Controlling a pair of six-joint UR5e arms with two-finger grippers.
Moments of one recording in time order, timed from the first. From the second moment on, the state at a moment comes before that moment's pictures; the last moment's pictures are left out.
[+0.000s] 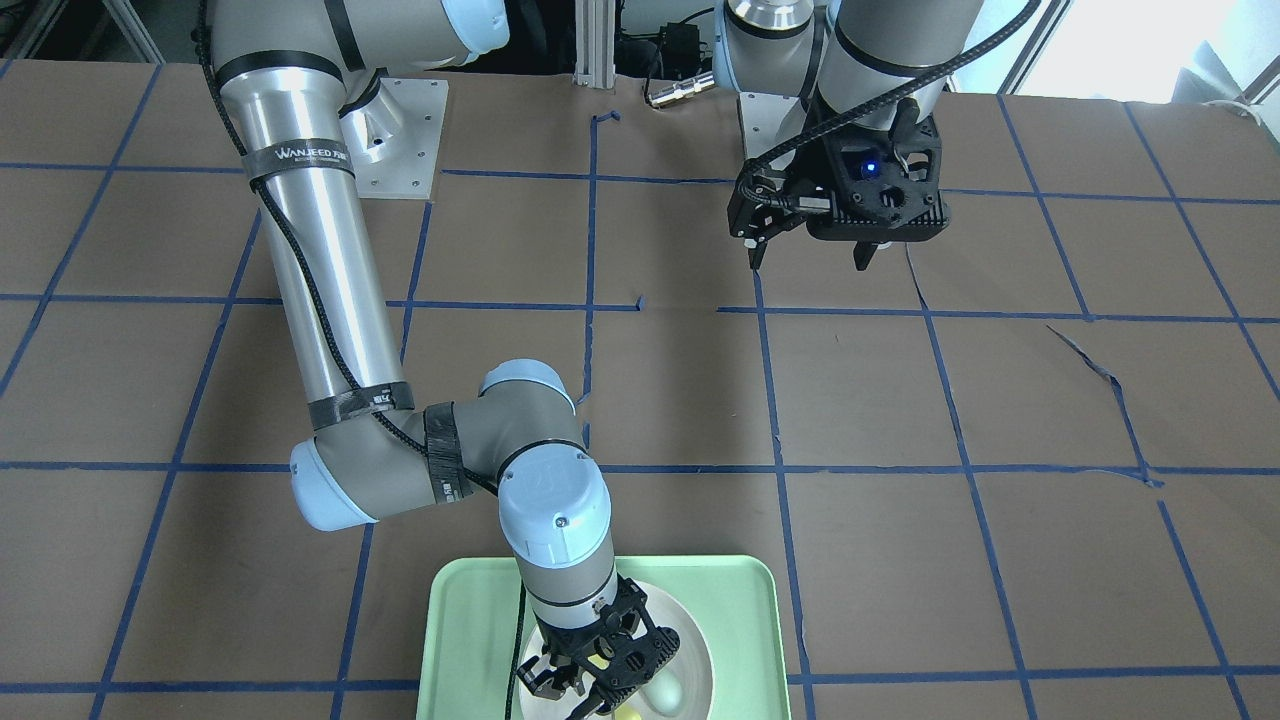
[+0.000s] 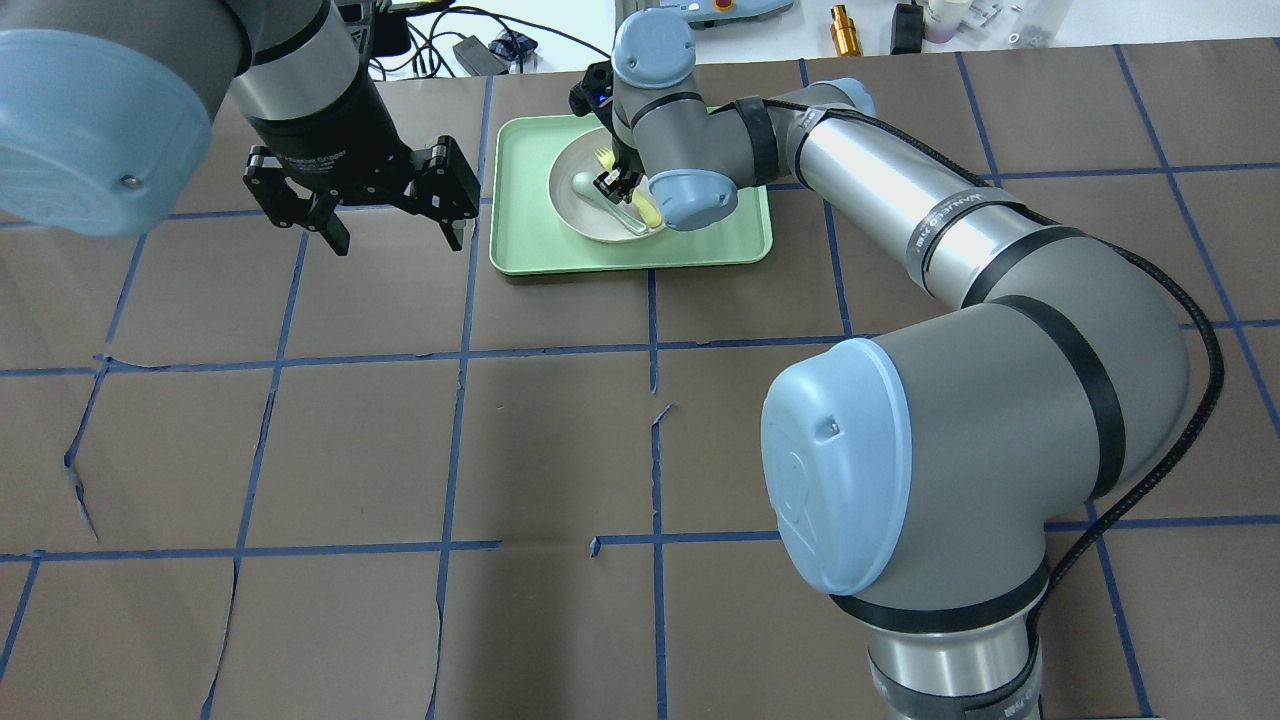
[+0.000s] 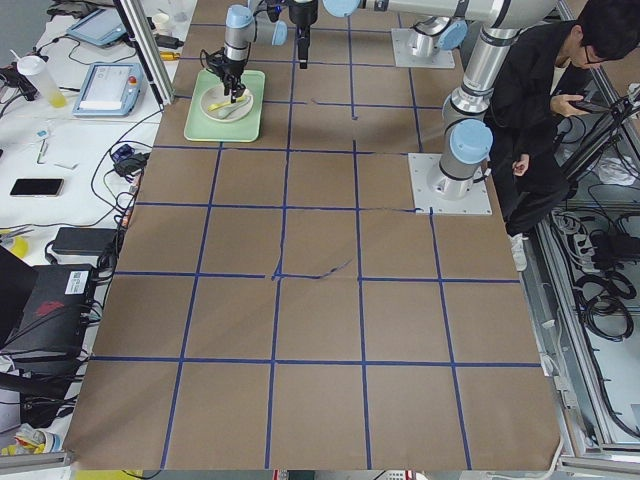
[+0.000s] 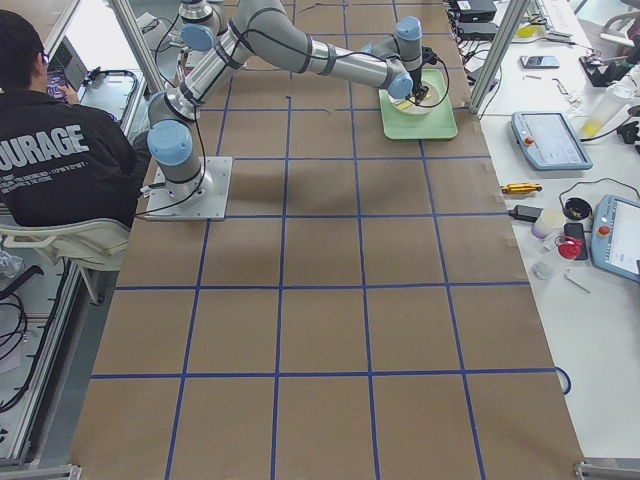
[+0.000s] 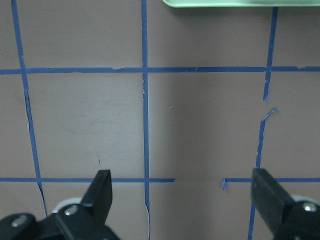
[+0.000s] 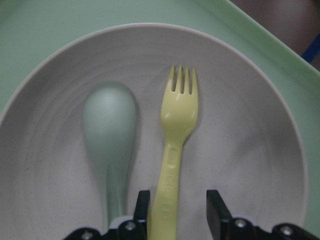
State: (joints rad) left arm -1.68 -1.61 -1.52 -1.57 1.58 -0.12; right arm 1.87 -0.67 1.12 -2.32 -1.56 -0.39
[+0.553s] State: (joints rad) left arm -1.68 -1.61 -1.53 -1.57 1.58 -0.13; right arm 1.87 -0.67 1.12 -2.32 -1.57 -0.39
